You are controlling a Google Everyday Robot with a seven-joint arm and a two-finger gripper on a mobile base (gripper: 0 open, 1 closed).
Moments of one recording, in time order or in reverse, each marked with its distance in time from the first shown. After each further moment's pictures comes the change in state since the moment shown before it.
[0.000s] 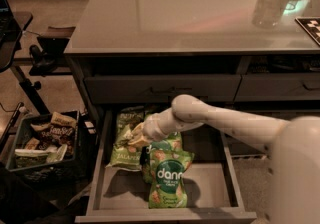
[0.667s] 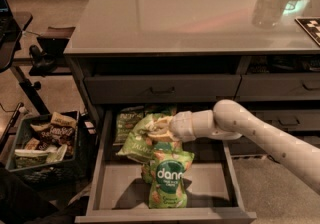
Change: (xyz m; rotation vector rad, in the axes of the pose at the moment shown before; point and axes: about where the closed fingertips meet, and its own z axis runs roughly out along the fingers) arm -0.016 0.022 -0.115 0.135 -0.265 -0.001
